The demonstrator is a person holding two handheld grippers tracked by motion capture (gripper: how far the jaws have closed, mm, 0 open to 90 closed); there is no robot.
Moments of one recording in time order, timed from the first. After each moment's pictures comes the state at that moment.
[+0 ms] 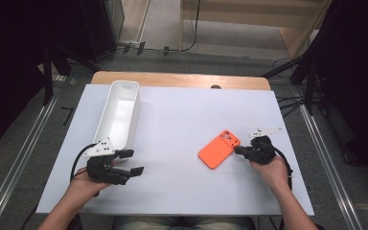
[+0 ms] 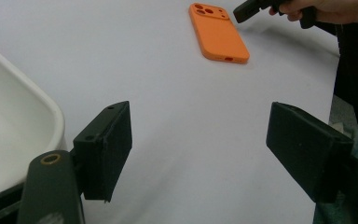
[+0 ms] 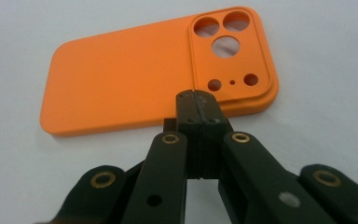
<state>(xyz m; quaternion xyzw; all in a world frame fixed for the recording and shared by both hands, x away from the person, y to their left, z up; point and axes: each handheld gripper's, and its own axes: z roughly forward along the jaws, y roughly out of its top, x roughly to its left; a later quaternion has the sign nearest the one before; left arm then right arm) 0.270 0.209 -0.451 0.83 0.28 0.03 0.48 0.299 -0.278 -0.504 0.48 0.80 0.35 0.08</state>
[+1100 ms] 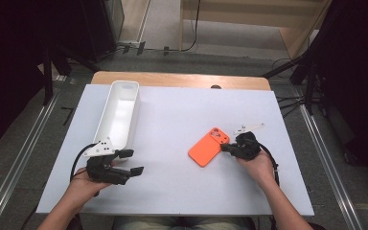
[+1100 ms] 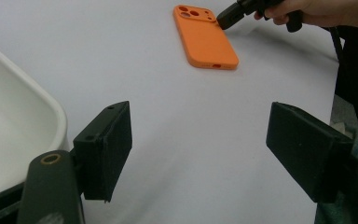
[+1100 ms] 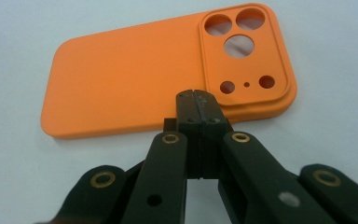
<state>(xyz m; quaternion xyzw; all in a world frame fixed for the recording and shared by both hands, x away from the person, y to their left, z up) 0.270 0.210 -0.451 0.83 0.28 0.03 0.48 0.319 -0.240 -0.507 0.45 0.82 0.36 0.06</state>
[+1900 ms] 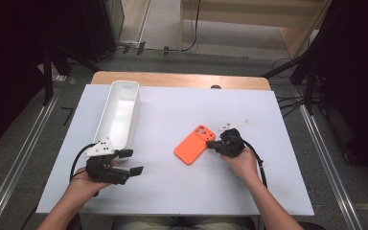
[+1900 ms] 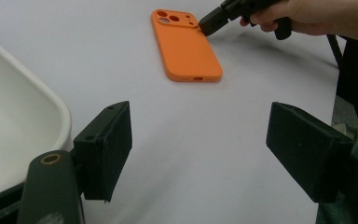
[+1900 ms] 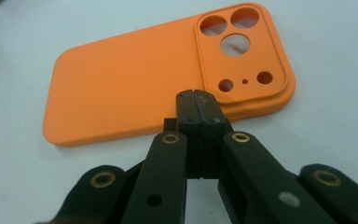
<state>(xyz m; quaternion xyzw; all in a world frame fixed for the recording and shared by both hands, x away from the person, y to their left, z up) 0.271 0.211 -0.452 0.83 0.28 0.03 0.48 0.334 -0.196 -0.509 0.45 0.81 0.37 0.05</state>
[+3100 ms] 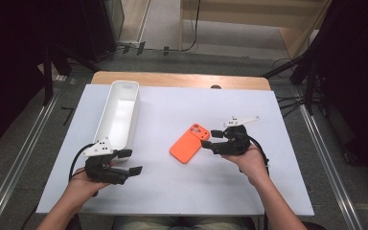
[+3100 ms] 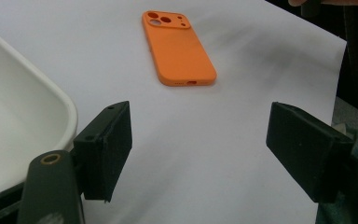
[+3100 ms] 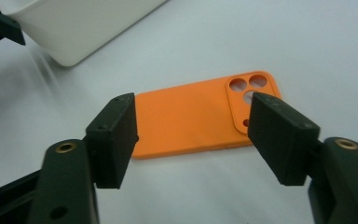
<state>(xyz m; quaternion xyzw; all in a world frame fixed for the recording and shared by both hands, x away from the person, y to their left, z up) 0.271 0.213 -0.452 0.83 0.29 0.03 0.48 0.311 -0.199 -0.453 0.40 0.80 0.45 0.07</state>
